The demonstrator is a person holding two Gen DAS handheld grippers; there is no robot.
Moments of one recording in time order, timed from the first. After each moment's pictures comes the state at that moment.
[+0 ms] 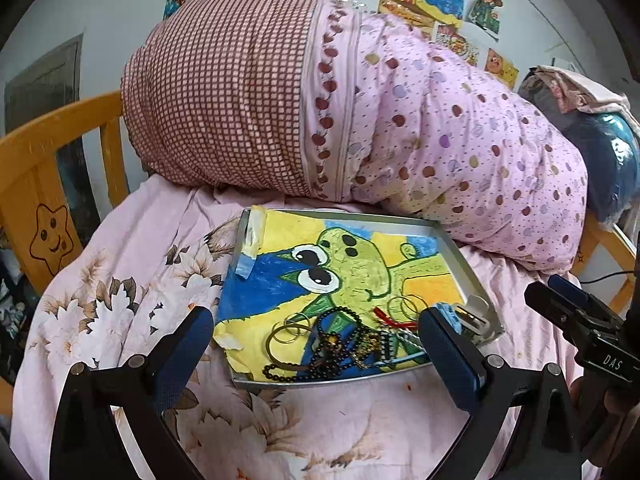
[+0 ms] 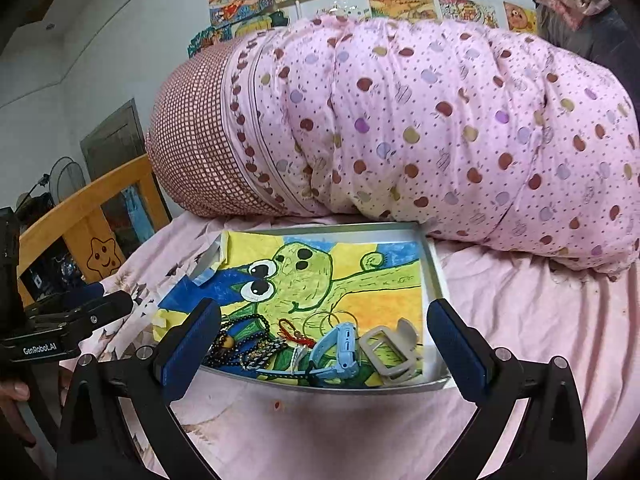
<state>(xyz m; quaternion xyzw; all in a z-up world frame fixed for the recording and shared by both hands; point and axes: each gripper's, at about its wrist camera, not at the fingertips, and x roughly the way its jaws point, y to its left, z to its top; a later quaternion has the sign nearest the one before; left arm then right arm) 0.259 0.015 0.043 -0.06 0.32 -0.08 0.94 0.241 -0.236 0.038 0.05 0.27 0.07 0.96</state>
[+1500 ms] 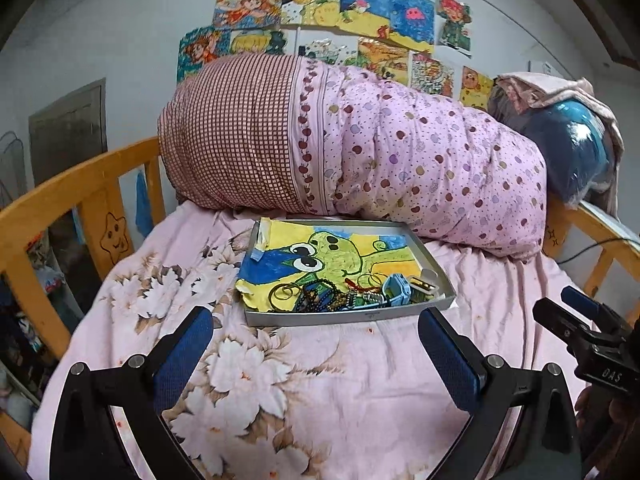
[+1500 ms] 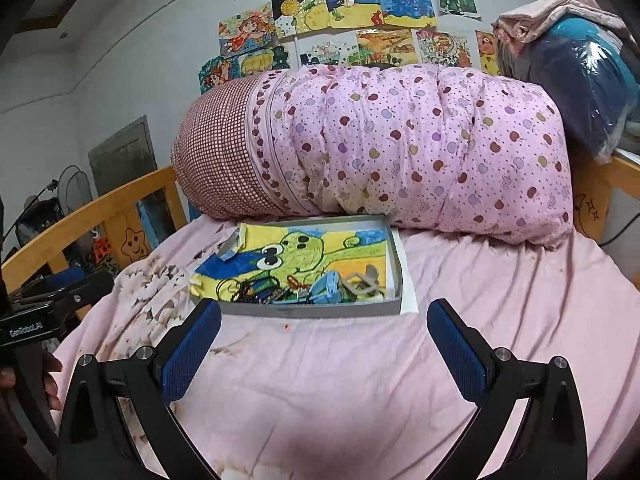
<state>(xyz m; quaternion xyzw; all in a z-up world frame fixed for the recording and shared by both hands) 0.092 -0.010 0.080 -0.02 0.25 -0.05 0.97 0.081 -0.263 0.055 0.05 0.23 0.05 0.97</state>
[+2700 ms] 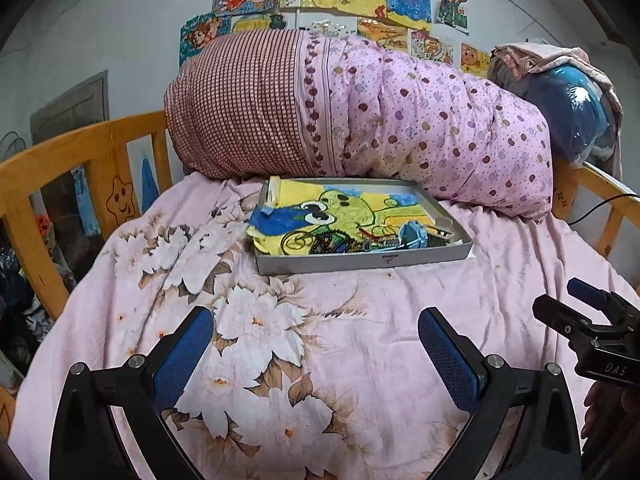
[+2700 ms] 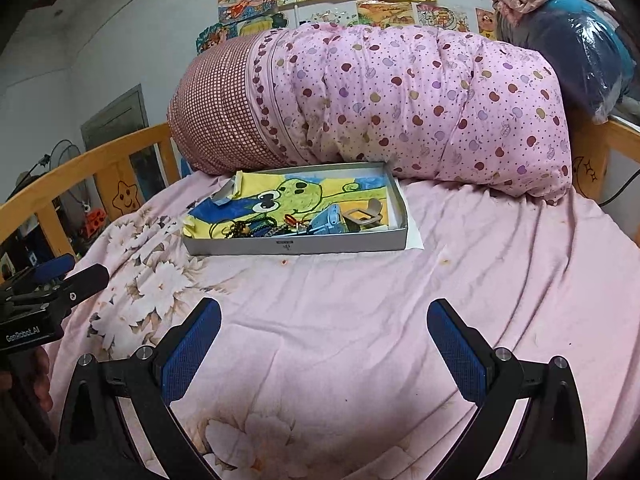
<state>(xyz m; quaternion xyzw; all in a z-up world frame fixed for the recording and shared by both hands) 0.078 -0.001 0.012 -0.01 0.28 -0.04 0.96 0.065 -0.245 -0.005 0.04 0.27 0.03 0.96</state>
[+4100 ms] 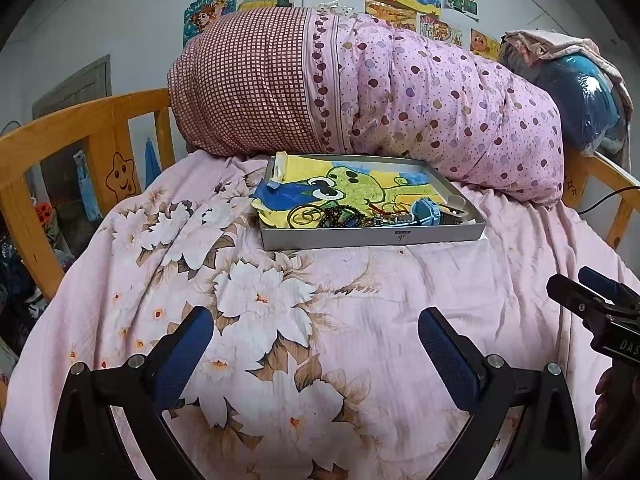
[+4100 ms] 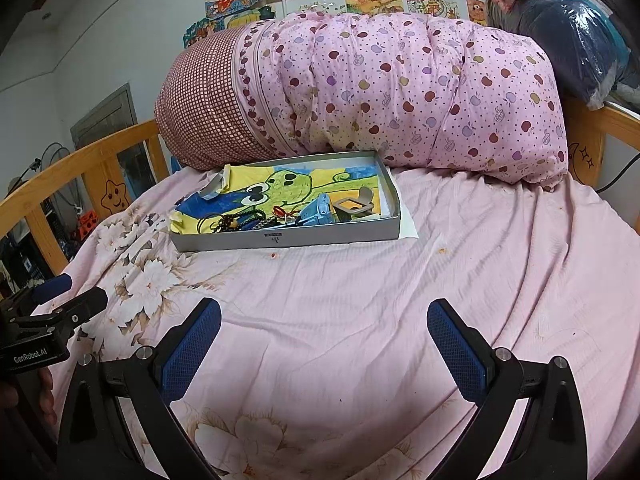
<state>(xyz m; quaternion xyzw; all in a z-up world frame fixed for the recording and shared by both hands) 0.085 0.004 -0.008 -0.01 0.30 -0.03 0.95 0.074 -0.249 -0.013 0.05 0.28 0.02 0.96</state>
